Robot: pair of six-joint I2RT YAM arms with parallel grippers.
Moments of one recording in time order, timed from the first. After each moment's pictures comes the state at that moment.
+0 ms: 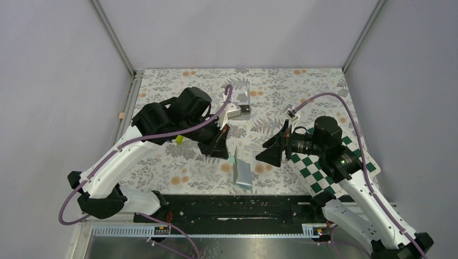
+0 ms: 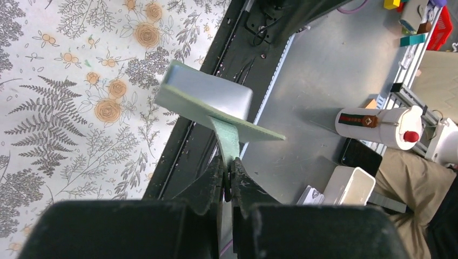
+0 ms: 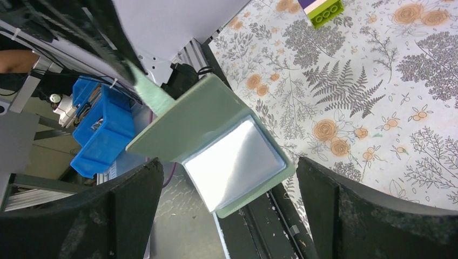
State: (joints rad) left arm -0.90 1.31 1.71 -1.24 0.49 -0.14; right arm 0.49 0.75 0.82 -0.36 -0.80 0.44
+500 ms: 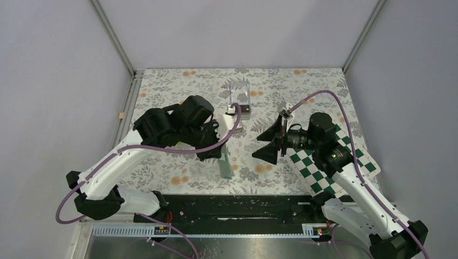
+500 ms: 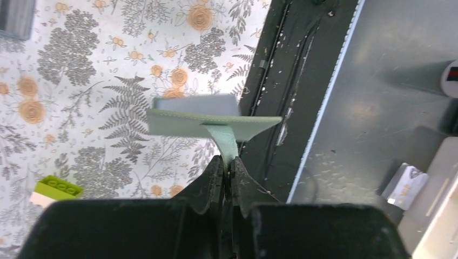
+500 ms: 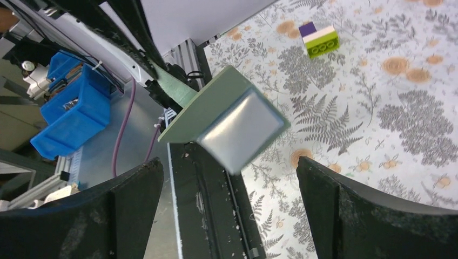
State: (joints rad) left arm -0.96 1.30 1.68 -1.29 0.30 0.14; right arm 0.49 0.84 0.77 -0.16 -0.87 0.31
